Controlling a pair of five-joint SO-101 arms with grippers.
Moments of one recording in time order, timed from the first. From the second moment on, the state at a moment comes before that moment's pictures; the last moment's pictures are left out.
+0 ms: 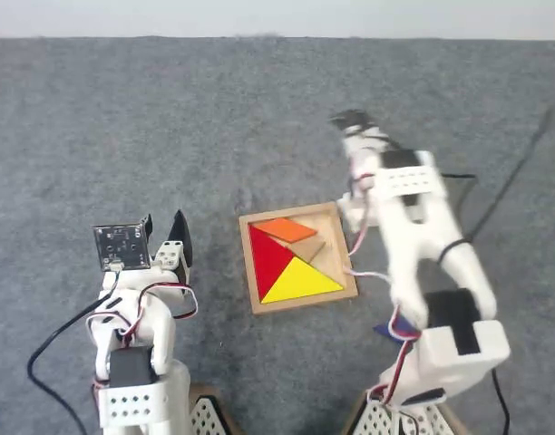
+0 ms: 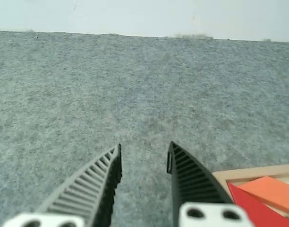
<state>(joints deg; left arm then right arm) -11.6 -102.9 96.9 44.2 5.3 -12.9 7.1 15.6 65.2 17.6</state>
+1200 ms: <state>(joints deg) -11.6 -102.9 96.9 44.2 5.3 -25.4 11.2 23.3 62.0 20.1</state>
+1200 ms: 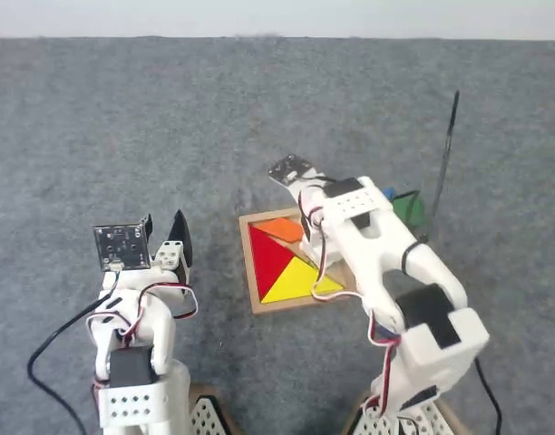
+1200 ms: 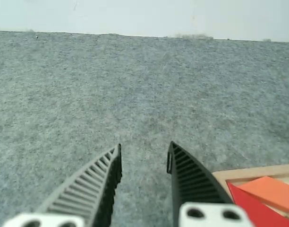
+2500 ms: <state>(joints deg) -11.6 -102.9 96.9 44.2 5.3 -28.9 16.6 7.8 60.8 20.3</state>
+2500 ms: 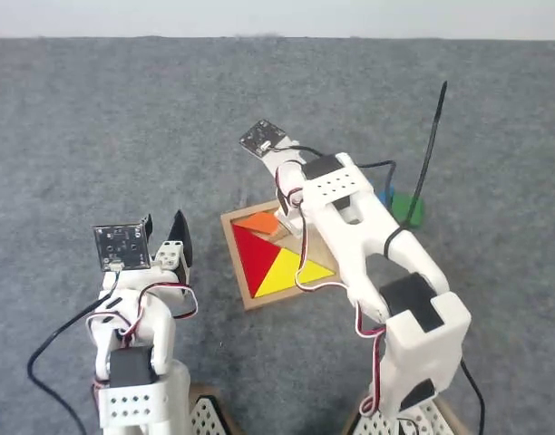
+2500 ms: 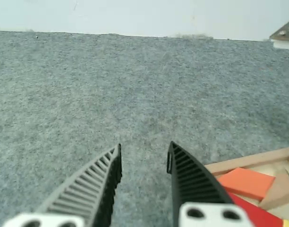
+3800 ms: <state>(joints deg) -11.6 -102.9 96.9 44.2 5.3 -31.2 30.9 -7.3 66.1 20.4</state>
